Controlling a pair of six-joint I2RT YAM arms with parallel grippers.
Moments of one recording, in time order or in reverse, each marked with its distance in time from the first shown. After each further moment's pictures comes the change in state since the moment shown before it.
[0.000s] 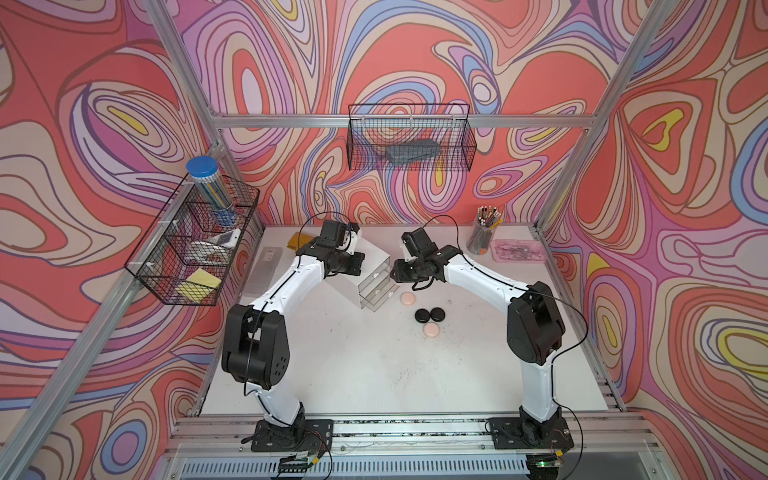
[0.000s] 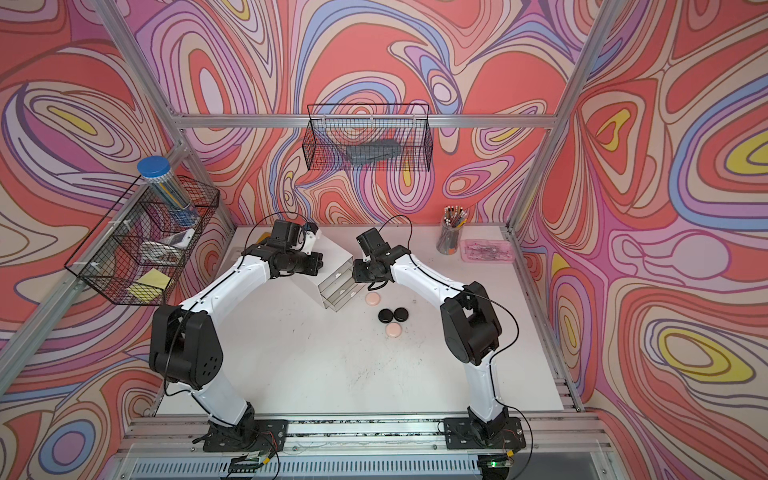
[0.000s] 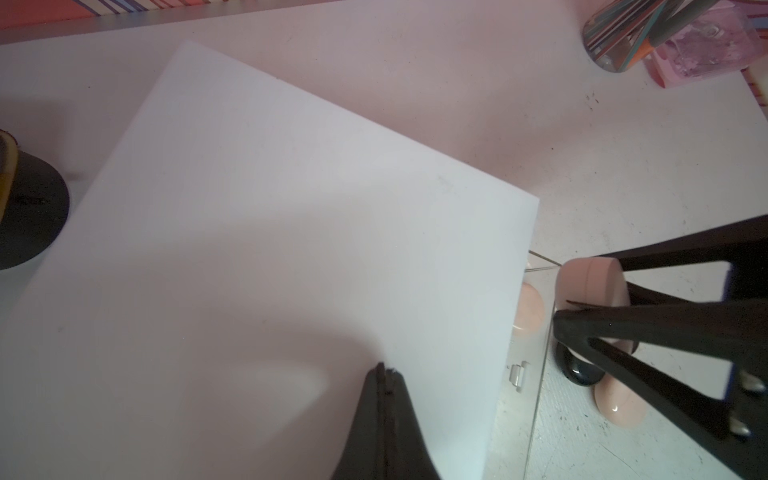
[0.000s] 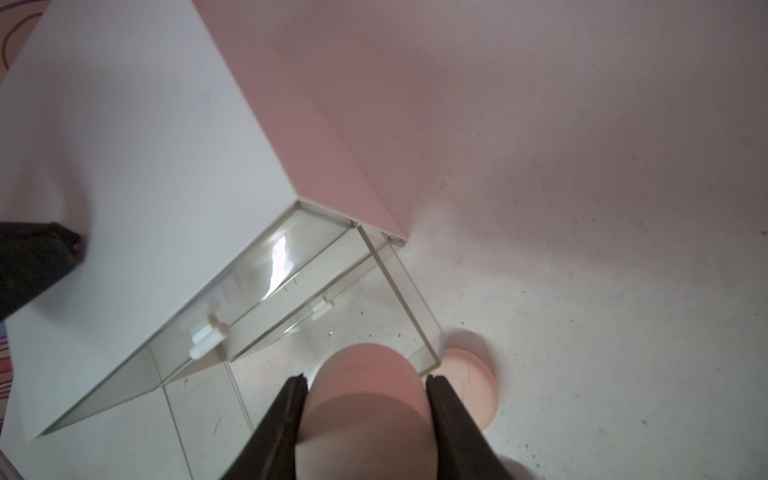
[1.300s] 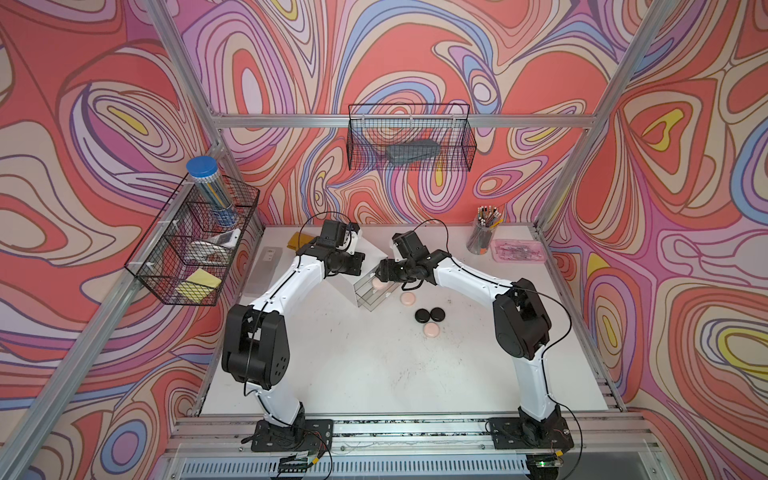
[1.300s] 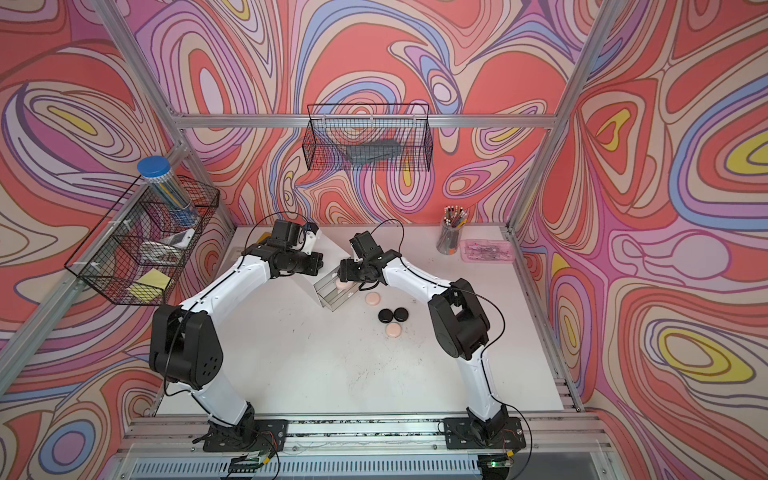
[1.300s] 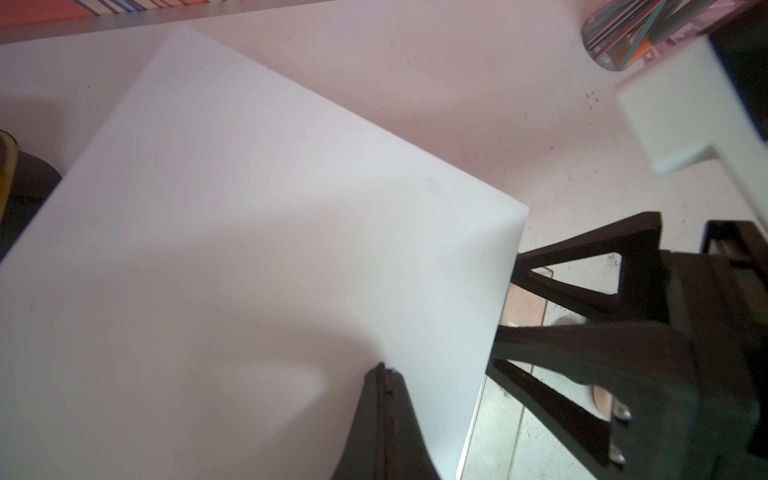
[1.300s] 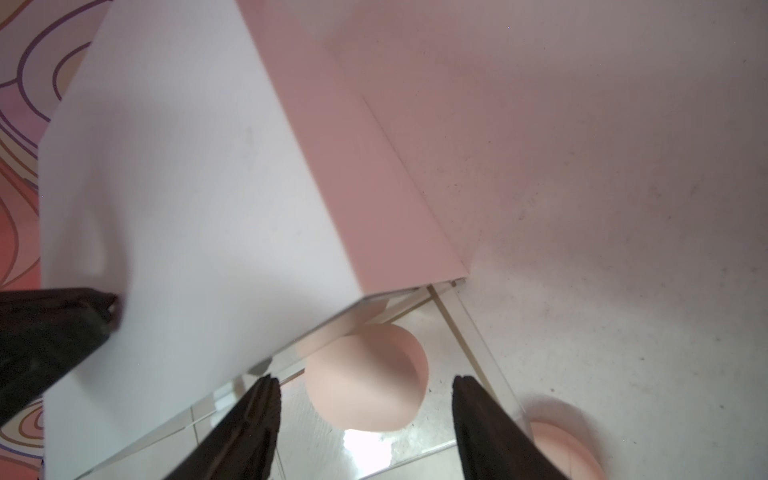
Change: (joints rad) left arm -0.002 0.000 0.003 -0.006 -0.002 0.000; right arm 0.019 0.066 -0.008 0.156 -0.063 0.072
